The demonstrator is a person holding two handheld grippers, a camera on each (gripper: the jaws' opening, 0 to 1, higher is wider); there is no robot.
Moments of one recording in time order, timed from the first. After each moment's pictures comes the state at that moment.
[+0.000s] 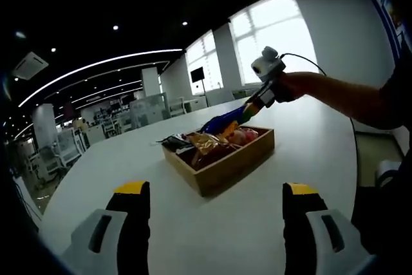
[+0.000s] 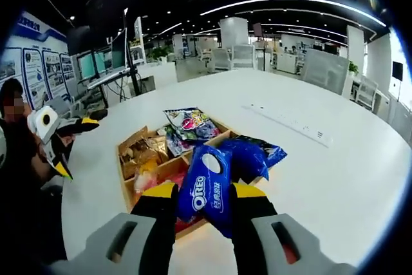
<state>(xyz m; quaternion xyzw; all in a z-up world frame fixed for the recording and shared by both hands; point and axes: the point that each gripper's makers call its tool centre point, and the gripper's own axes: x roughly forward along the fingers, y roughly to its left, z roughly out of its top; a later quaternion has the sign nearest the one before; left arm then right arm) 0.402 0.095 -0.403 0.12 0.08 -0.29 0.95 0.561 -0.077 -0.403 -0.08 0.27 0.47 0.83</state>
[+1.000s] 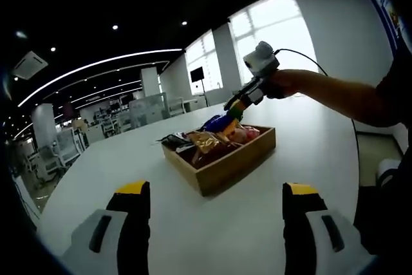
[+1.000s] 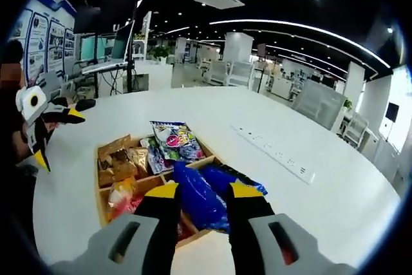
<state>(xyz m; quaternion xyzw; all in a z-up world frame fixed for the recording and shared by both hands) 0.406 0.093 -0.405 0.11 0.08 -0.29 0.95 0.589 -0.076 -0.379 -0.16 0.19 0.44 0.86</state>
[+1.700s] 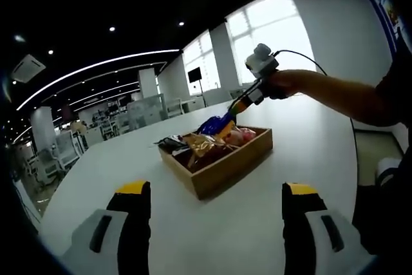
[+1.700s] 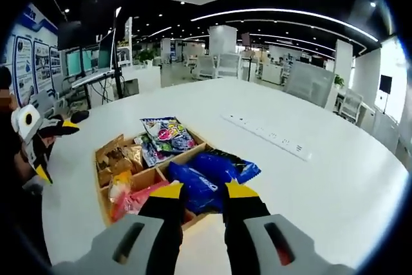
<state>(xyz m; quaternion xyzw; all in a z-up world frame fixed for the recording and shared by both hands) 0.404 0.088 -0.401 0.12 0.07 -0.30 0.94 0.587 -0.088 -0.393 -0.12 0.23 0.42 0.87</state>
